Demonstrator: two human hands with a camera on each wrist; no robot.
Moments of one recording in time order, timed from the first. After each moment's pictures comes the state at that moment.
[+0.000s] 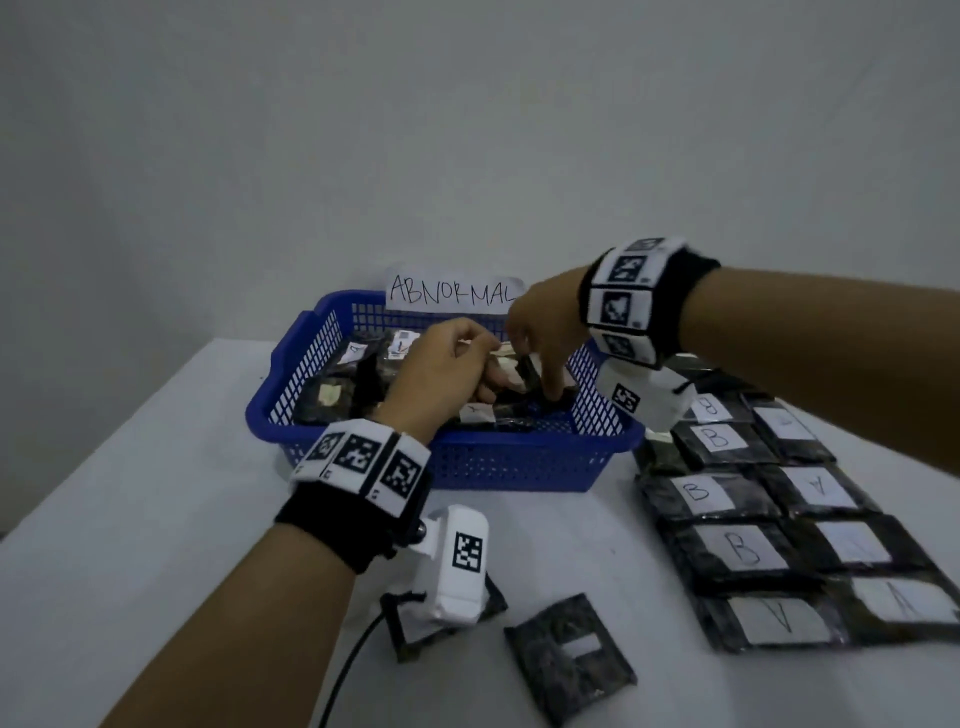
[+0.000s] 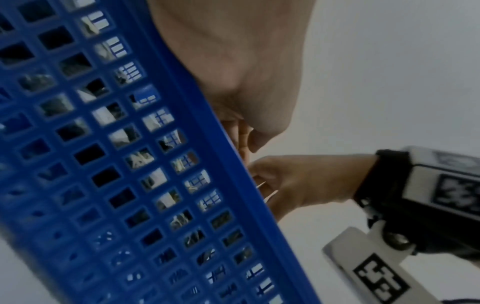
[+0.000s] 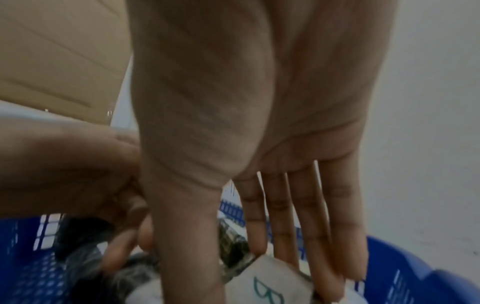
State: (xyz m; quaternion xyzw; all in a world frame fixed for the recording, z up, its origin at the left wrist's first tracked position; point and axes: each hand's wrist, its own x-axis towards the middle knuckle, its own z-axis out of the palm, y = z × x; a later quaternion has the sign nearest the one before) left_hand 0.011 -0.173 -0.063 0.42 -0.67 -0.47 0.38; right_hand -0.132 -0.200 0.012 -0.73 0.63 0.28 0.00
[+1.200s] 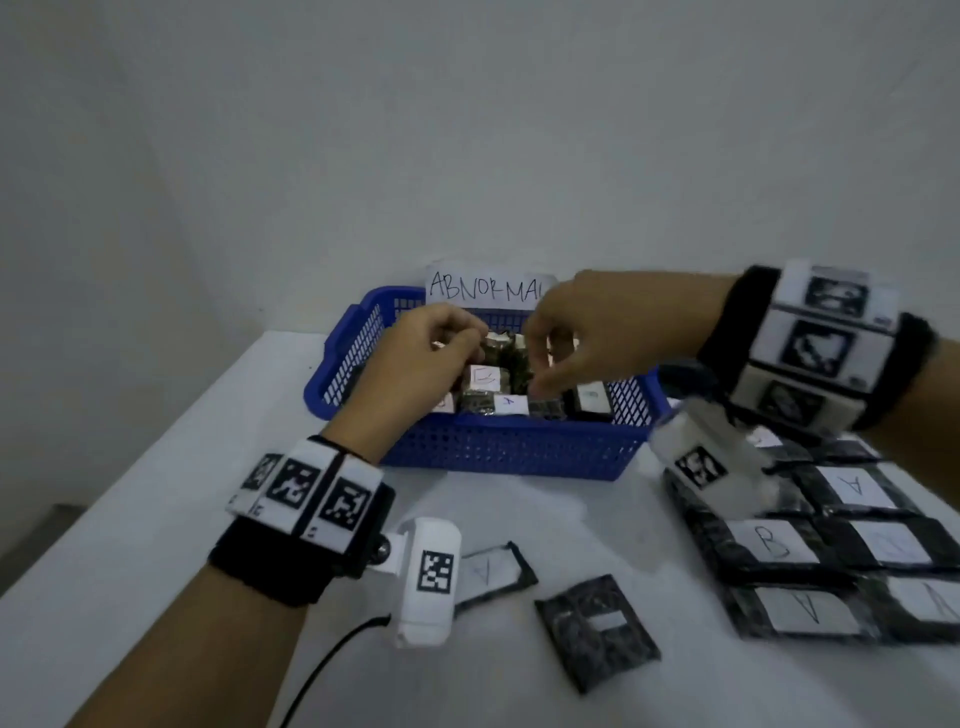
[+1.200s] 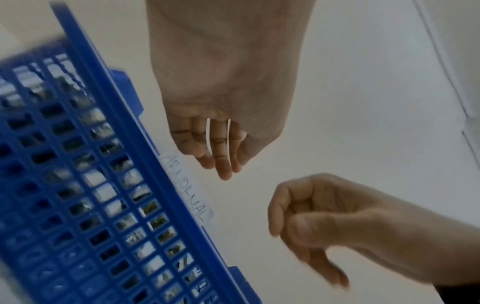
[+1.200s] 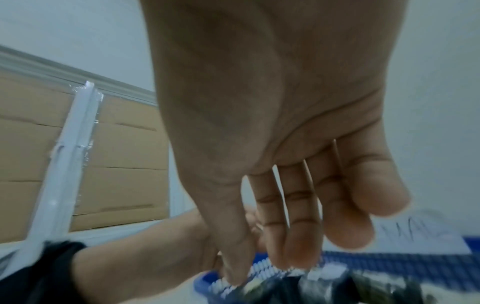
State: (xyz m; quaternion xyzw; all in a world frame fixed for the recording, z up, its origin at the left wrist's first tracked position) left_hand 0.066 -0.142 -0.041 0.44 -0.70 -0.36 0.43; right_hand -0.113 -0.105 0.044 -0.81 0.57 0.06 0.08
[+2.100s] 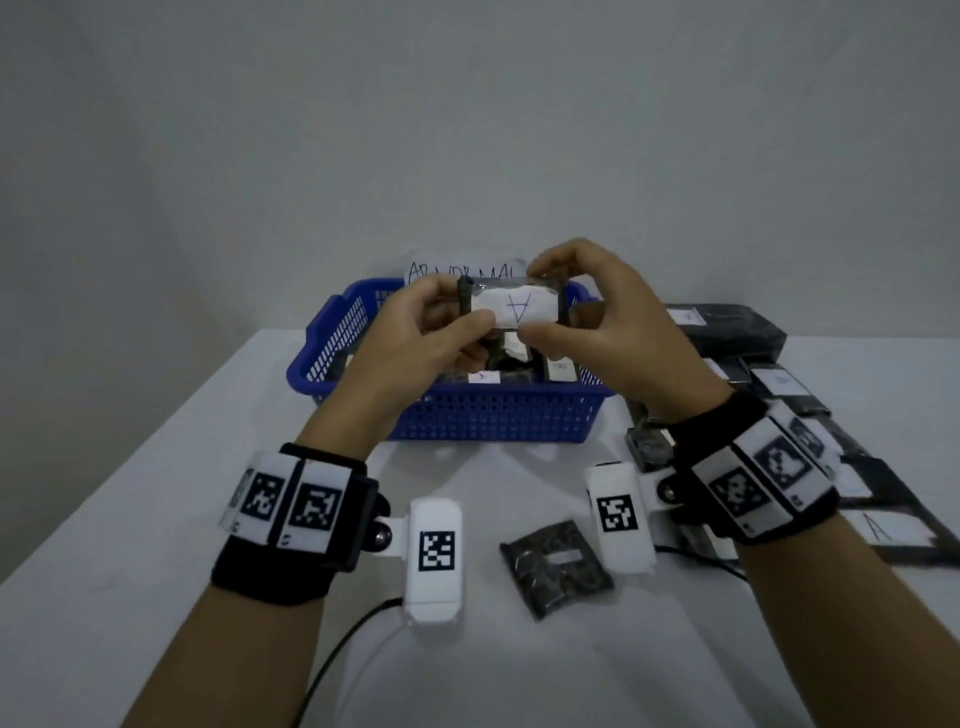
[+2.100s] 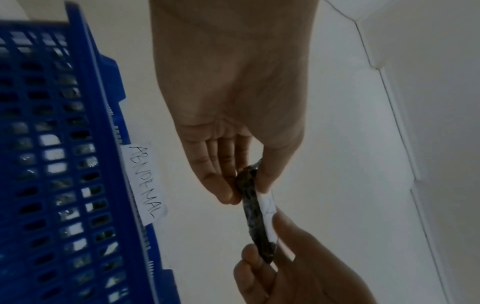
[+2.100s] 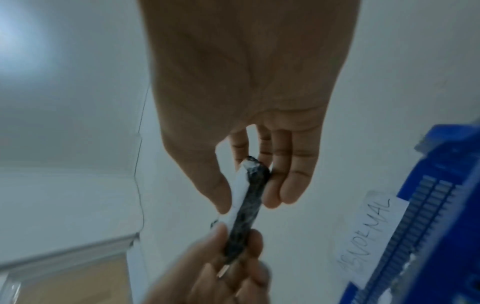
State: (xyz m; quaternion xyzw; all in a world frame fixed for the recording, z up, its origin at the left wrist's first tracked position) left_hand 0.051 -0.085 -0.031 0.34 -0.67 -0.47 0.47; right_hand -0.144 -0.049 -0.025 -0.69 0.50 -0.49 0.18
